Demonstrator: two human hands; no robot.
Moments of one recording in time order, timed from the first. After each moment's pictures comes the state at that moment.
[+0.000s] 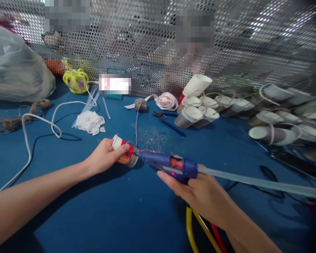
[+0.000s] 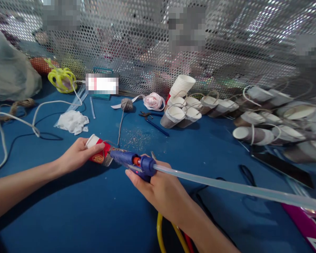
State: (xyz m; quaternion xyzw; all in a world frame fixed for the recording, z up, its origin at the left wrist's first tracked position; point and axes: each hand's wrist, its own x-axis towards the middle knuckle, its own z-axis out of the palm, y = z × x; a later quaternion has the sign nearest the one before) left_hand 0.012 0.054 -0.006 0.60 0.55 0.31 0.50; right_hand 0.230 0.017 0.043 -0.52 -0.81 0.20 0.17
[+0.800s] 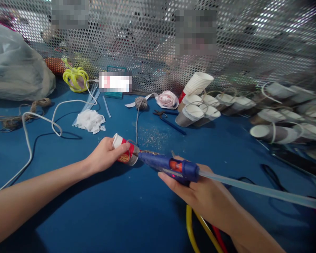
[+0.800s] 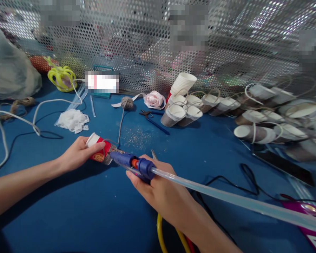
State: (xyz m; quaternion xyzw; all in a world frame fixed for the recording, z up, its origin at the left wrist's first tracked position) left_hand 0.012 0.052 -0.007 0.60 0.53 0.32 0.50; right_hand 0.233 0.018 0.042 -0.50 -0.83 0.21 0.15
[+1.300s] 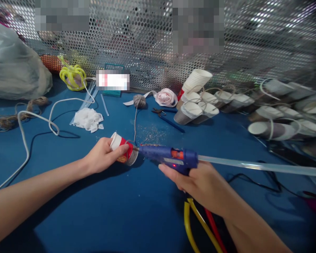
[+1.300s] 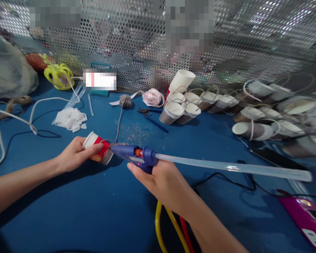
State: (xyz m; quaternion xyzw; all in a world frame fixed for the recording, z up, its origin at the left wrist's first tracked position) left_hand 0.007 0.049 -0.011 0.65 0.50 0.32 0.47; right_hand 0.236 0.023 0.045 -0.53 -0.80 0.24 0.15
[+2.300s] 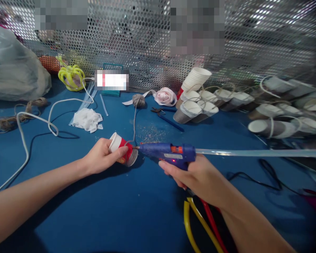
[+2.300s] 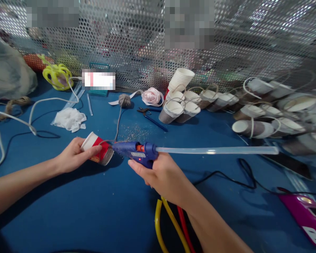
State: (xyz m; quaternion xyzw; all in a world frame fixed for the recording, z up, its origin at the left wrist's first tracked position) left_hand 0.005 0.048 -0.012 0.68 0.48 0.31 0.46; right_hand 0.234 0.032 0.046 -0.60 -0.69 0.38 0.13
